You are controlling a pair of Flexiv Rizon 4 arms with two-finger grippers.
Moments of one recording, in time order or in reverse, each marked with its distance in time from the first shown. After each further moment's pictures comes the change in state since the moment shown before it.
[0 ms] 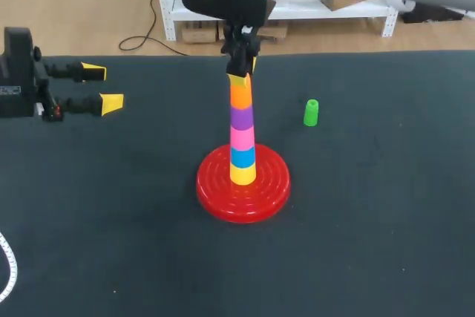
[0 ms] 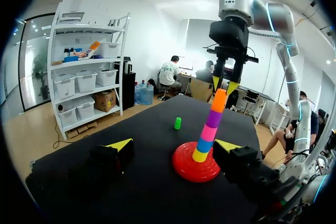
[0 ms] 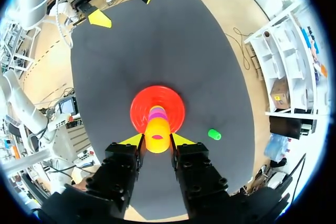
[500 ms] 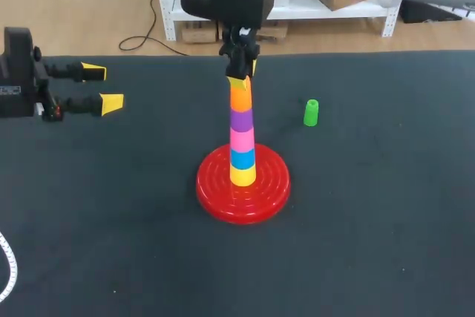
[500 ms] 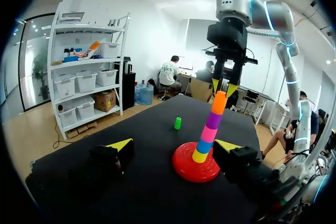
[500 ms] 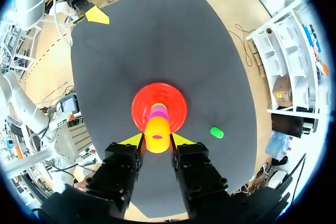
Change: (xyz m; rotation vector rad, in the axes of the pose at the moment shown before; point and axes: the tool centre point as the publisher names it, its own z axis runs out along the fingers) left arm 0.000 0.000 0.000 0.000 0.000 0.000; right arm 0.000 0.001 0.004 -0.012 0.024 0.008
